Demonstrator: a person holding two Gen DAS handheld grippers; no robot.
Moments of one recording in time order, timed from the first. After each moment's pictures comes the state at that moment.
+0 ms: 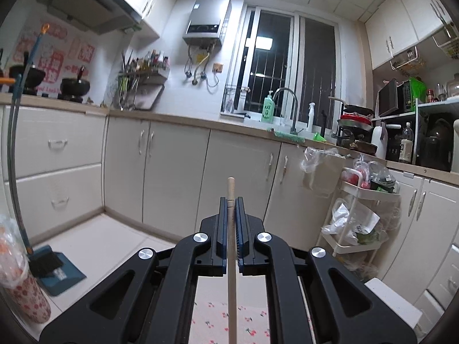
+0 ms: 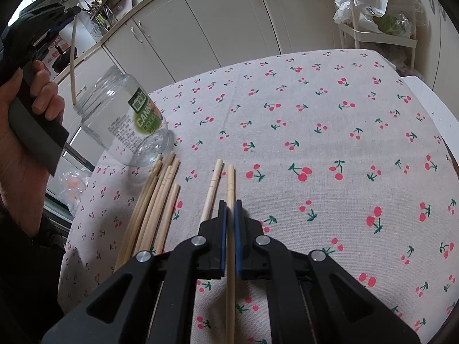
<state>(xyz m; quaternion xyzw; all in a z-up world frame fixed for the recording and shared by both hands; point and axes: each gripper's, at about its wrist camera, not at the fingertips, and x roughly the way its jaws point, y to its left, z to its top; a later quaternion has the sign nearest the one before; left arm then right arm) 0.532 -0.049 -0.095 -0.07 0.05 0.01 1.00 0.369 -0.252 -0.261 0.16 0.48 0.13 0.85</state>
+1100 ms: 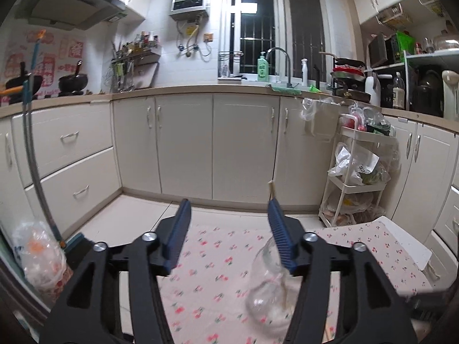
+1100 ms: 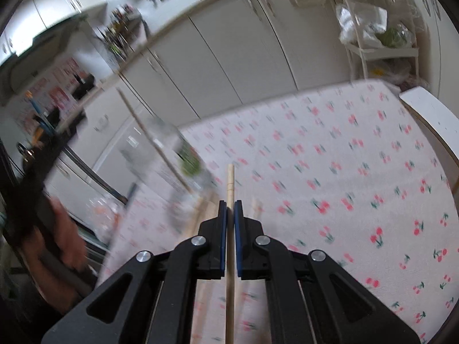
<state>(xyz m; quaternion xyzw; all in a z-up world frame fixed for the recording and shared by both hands) 0.430 -0.004 -0.128 0.00 0.16 0.01 0.99 0.364 -0.252 -0.199 0.23 0.39 0.16 0.88</state>
